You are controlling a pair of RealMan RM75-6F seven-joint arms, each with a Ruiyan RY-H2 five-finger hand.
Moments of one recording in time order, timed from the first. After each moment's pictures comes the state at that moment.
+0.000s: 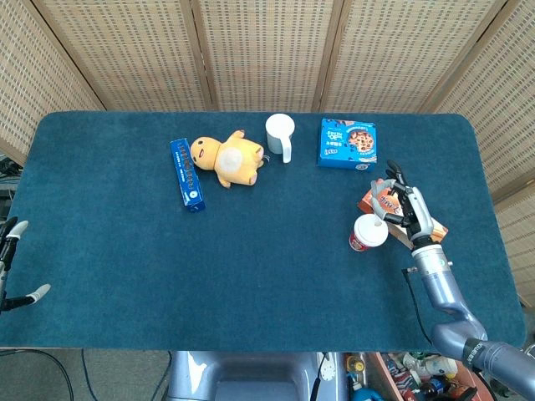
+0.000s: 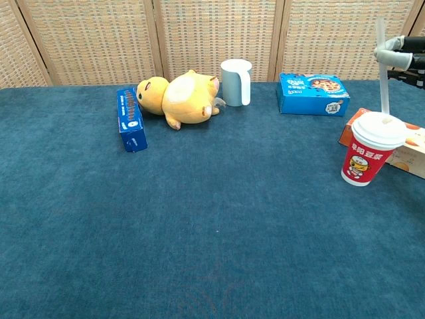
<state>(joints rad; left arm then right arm) -0.09 -1.00 -0.06 -1.72 1.45 1.47 -0.01 0.53 -1.44 0.34 -1.25 -1.33 0.97 1.20</state>
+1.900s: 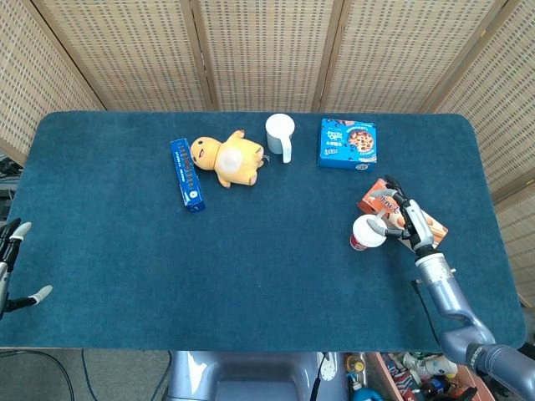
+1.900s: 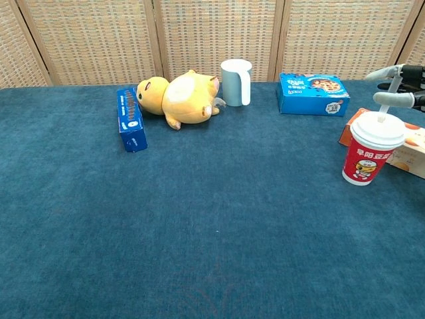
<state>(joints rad) -0.09 -1.01 -0.06 -1.72 1.46 1.47 -0.01 0.54 -1.48 0.21 -1.09 -1.42 0.99 1.25</state>
